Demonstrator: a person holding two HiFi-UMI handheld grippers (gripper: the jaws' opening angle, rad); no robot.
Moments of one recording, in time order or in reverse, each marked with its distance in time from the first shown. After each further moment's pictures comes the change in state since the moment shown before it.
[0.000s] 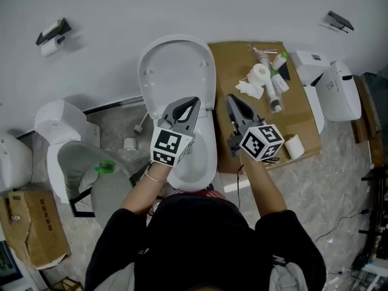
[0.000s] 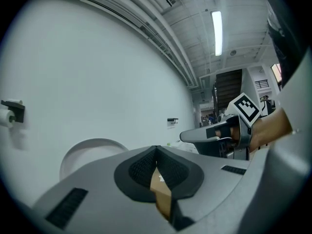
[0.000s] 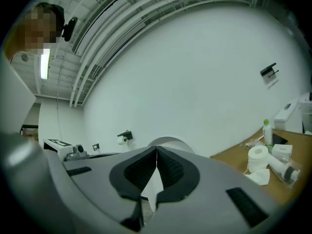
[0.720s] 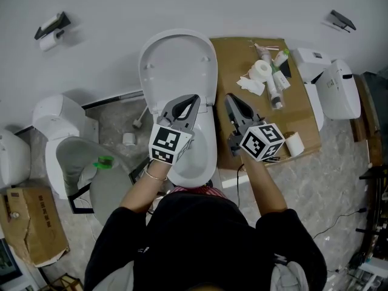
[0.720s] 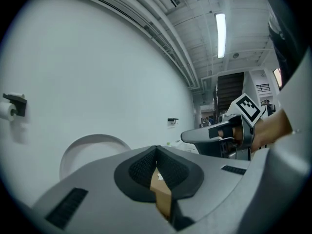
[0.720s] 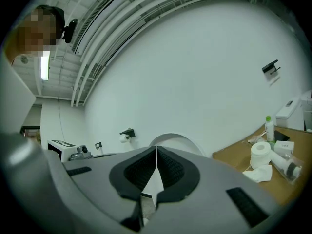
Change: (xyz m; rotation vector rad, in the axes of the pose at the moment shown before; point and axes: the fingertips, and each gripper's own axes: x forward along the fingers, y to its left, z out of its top) left arm -0.007 0.005 -0.008 -0.037 0.004 -0.006; right arm 0.002 0.013 -0.008 0.010 0.026 0.020
